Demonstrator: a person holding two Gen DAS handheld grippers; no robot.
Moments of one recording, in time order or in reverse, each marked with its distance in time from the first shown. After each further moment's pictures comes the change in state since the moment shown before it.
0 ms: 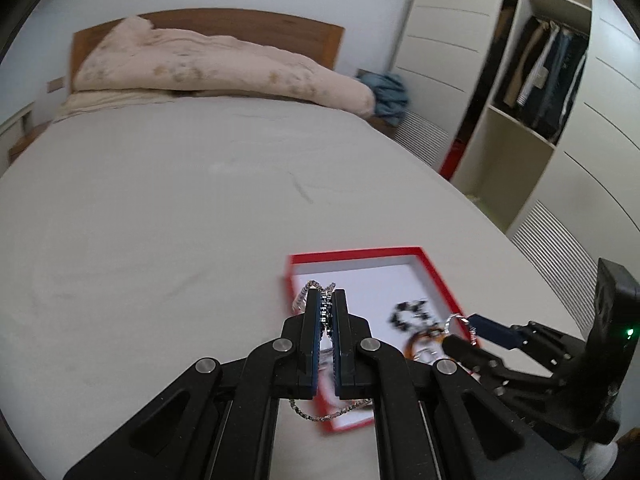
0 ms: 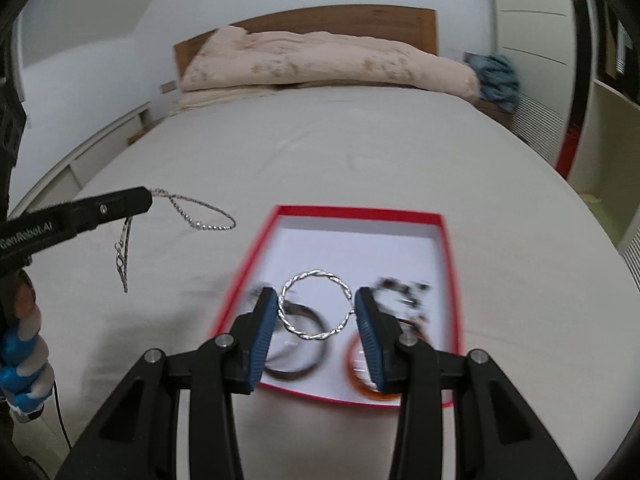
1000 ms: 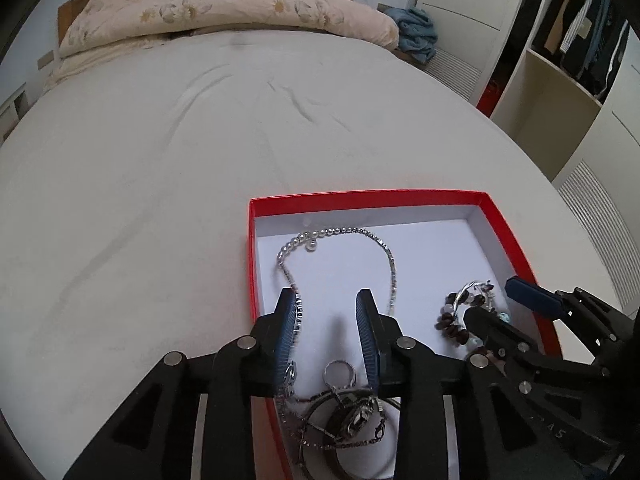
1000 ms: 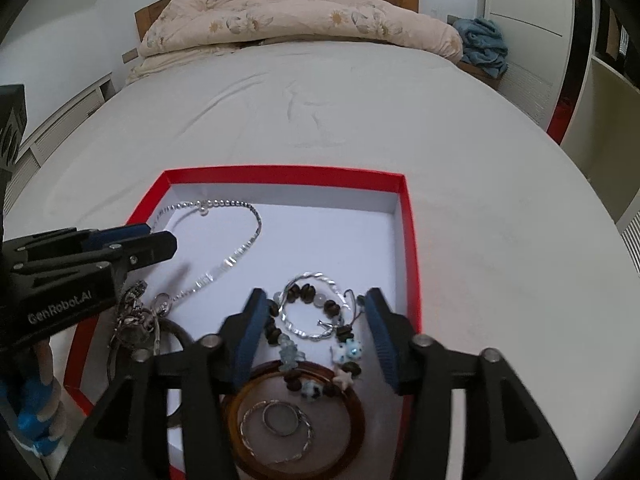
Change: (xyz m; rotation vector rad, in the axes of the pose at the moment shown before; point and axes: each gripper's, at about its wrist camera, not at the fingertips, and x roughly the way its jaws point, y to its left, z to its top) left arm 0.137 -0.005 -0.015 -0.015 0.209 0.099; right arm 0.091 -0.055 0.001 0.003 0.134 -0.087
